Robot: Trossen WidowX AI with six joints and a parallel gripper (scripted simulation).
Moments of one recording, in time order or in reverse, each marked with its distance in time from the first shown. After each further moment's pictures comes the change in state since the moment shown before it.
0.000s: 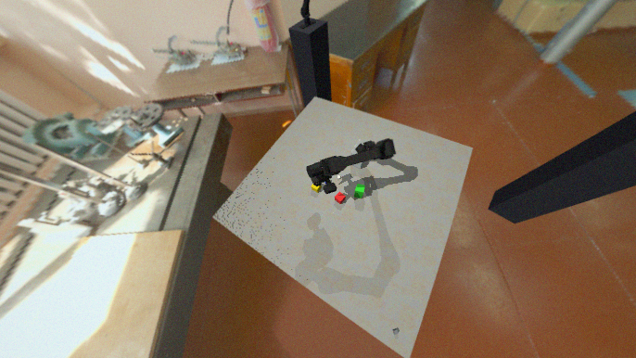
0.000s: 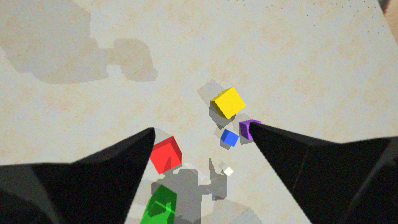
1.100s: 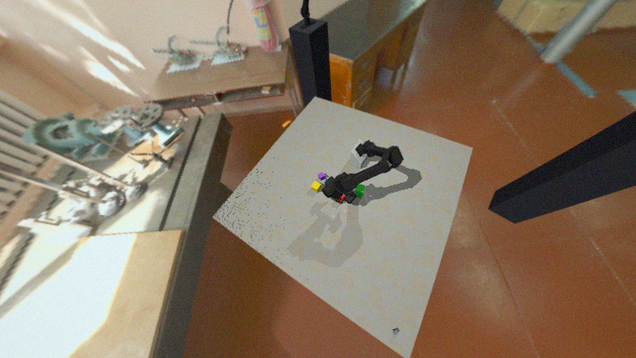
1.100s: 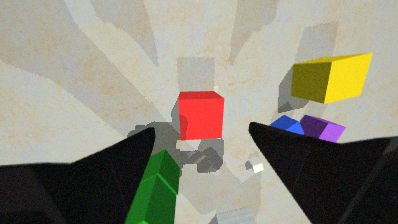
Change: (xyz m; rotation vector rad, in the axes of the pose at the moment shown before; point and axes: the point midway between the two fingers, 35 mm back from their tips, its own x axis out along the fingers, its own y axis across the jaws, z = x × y) arm 0.073 0.066 -0.097 -0.411 0.258 0.071
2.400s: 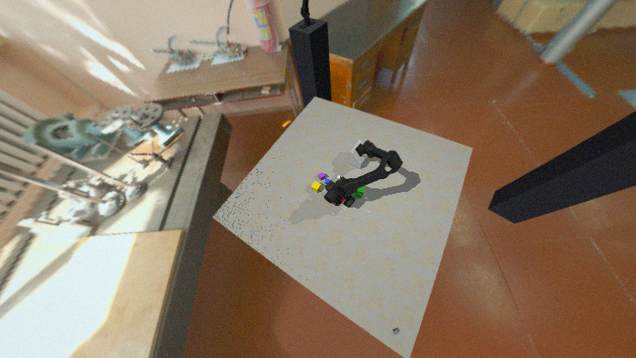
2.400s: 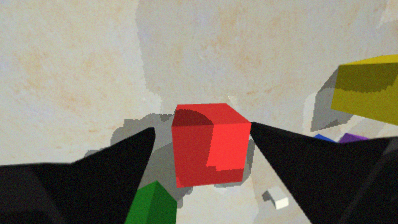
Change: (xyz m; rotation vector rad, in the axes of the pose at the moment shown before) arm 0.055 0.000 0.002 -0.002 -0.009 0.003
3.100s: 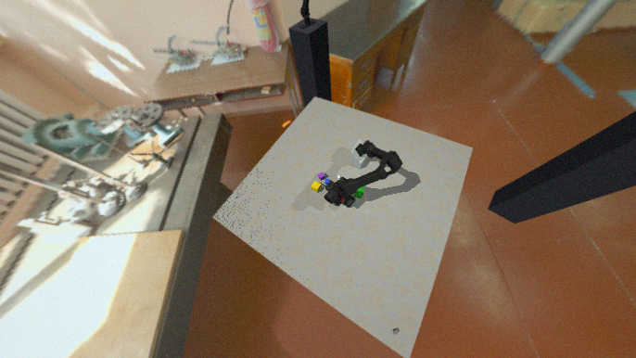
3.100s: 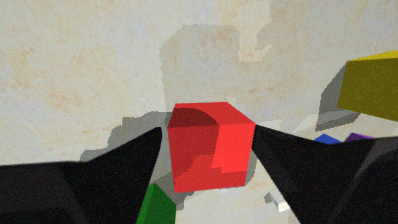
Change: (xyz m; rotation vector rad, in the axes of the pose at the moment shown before) arm 0.006 -0.001 -0.003 0.005 0.007 0.000
